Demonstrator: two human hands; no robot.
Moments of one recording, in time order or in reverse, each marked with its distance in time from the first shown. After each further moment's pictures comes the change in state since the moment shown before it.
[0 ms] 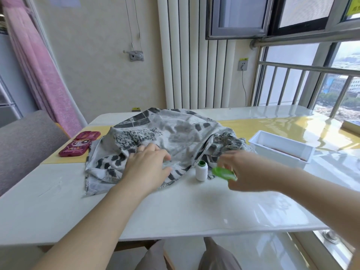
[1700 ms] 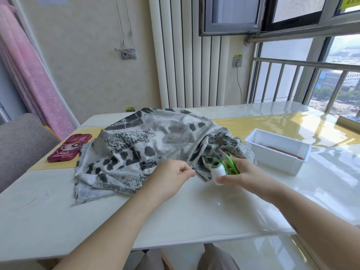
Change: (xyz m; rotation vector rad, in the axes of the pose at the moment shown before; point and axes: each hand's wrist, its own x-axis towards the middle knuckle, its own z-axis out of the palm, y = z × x) left_hand 0.019 0.029 0.046 -0.623 -0.160 0.079; right_hand -0.002 0.018 0.045 1.181 0.096 0.278
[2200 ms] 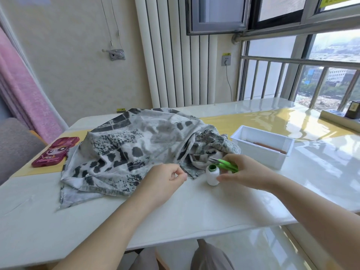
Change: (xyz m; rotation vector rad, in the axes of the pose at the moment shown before) left_hand -0.007 0.008 0.013 0.024 -0.006 0.023; right_hand -0.007 0.011 -0.034 -0.413 0.085 0.029
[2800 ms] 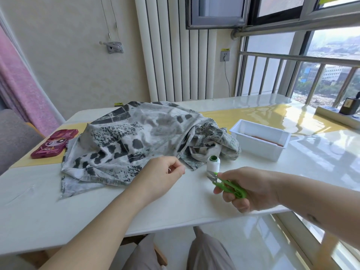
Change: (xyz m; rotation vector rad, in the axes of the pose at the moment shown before) left_hand -0.019 0.007 -0.011 -0.018 -0.017 0.016; right_hand -0.043 -0.037 0.014 0.651 -0.458 0.664
